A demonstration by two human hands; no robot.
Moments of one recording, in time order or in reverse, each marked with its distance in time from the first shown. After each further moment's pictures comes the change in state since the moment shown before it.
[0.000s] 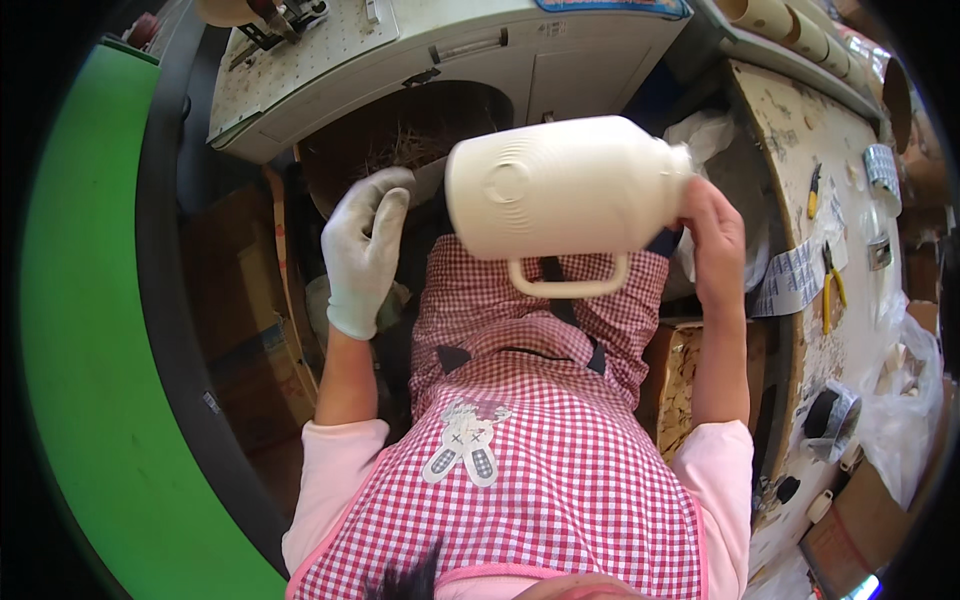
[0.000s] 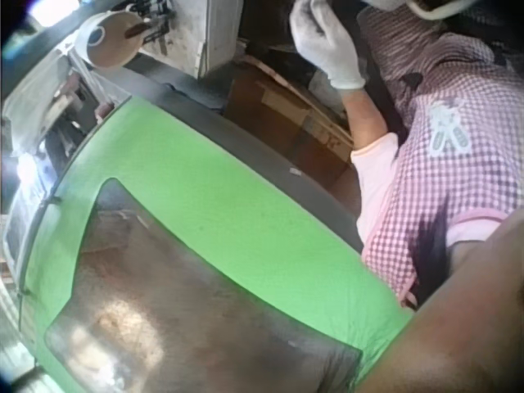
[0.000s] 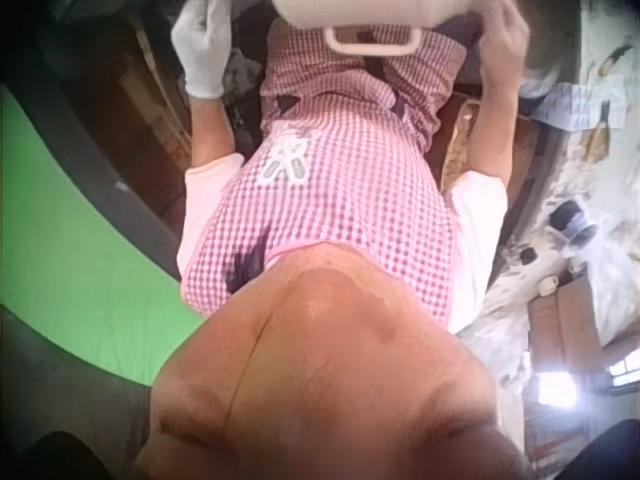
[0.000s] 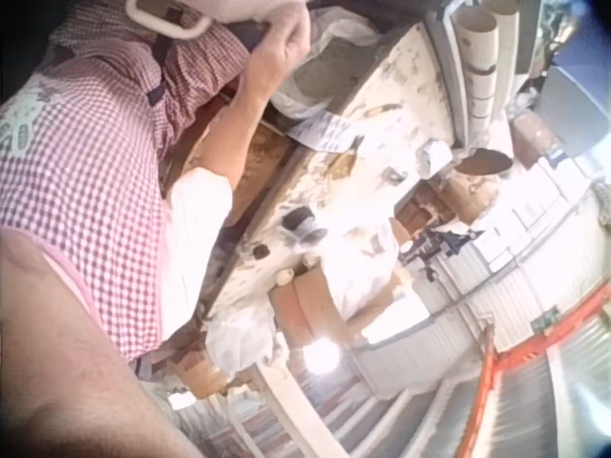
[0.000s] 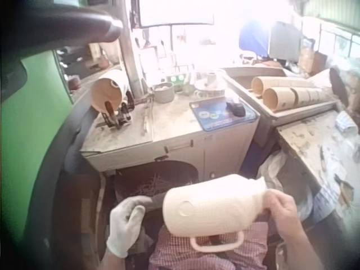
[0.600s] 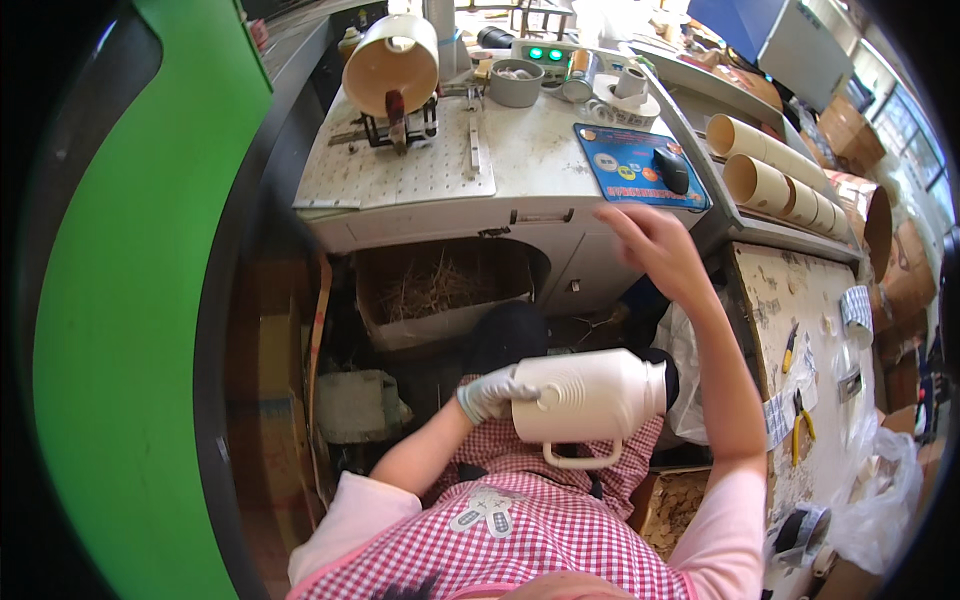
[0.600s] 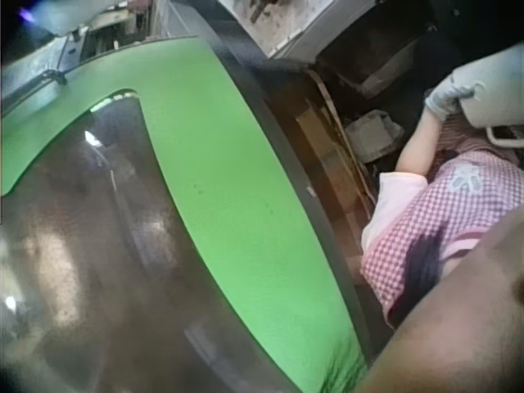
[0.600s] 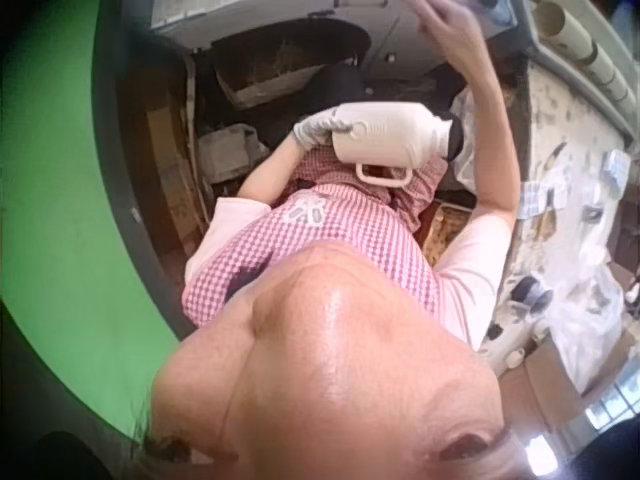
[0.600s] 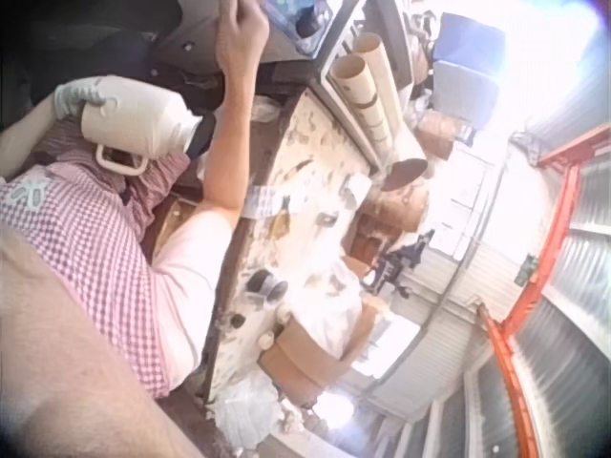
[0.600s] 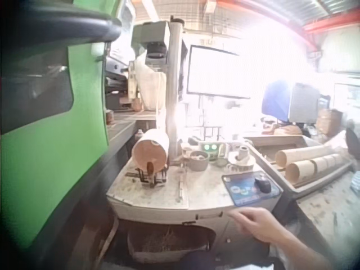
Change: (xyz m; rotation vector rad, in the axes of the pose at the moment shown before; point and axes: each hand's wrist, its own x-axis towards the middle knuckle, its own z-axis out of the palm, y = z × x) left_hand -0.004 -0.117 0.092 -1.354 -1.032 -0.455; right_hand 0.151 -0.073 0.088 -0.457 -0.403 -0.276
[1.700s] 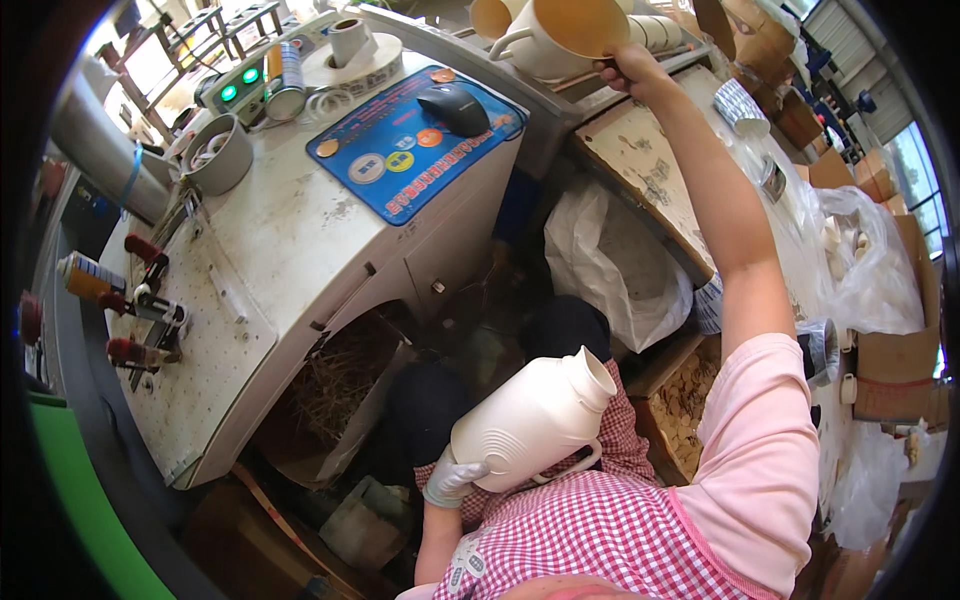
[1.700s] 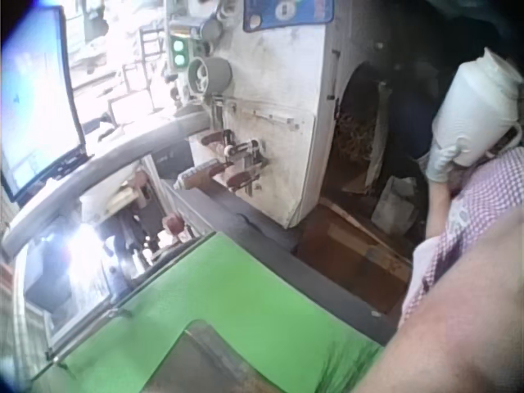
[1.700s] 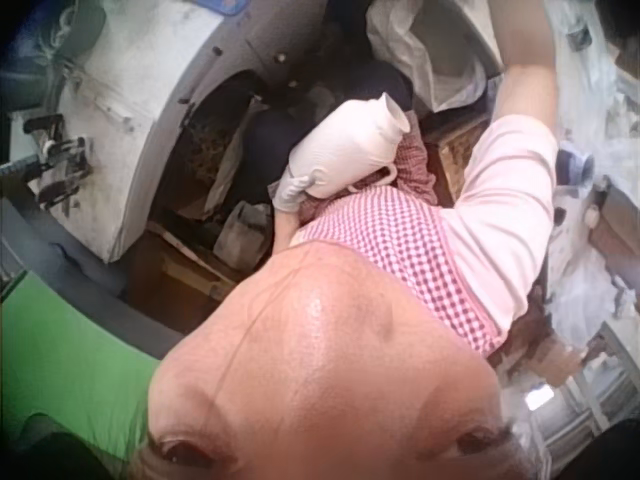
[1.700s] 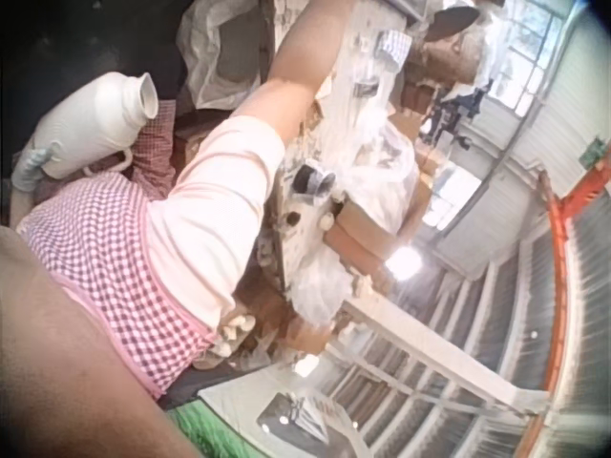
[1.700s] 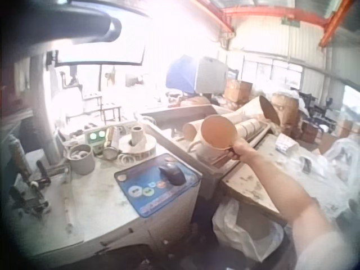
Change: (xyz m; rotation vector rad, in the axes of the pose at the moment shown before) left_hand 0.003 -0.017 -0.042 -0.036 0.237 -0.203; right_hand 0.052 0.203 -0.301 0.242 0.738 0.578
